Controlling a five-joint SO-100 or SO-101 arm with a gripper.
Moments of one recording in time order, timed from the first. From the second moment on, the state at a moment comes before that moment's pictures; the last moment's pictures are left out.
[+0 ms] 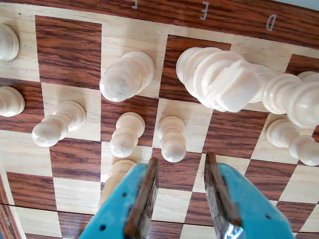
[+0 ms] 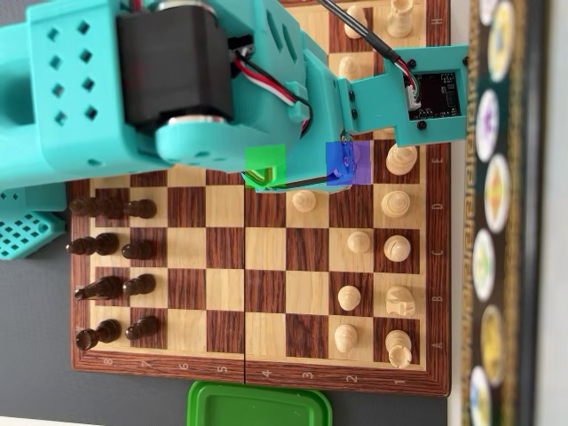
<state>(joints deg) -7.4 64.8 63.0 75.7 89.8</state>
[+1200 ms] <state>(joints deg) -7.4 57.8 59.9 75.7 89.8</state>
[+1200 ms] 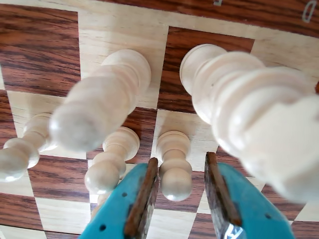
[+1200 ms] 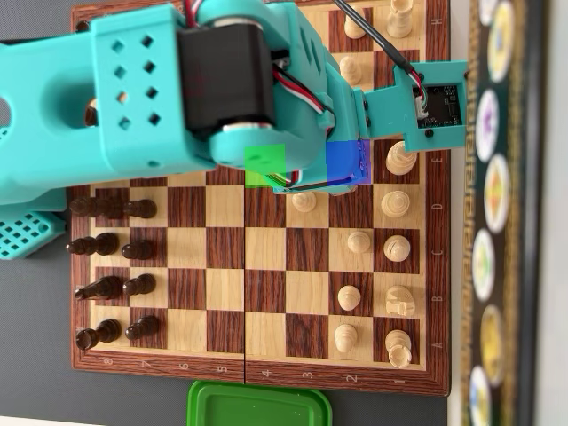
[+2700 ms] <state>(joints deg) -6.4 57.7 58.0 75.7 89.8</state>
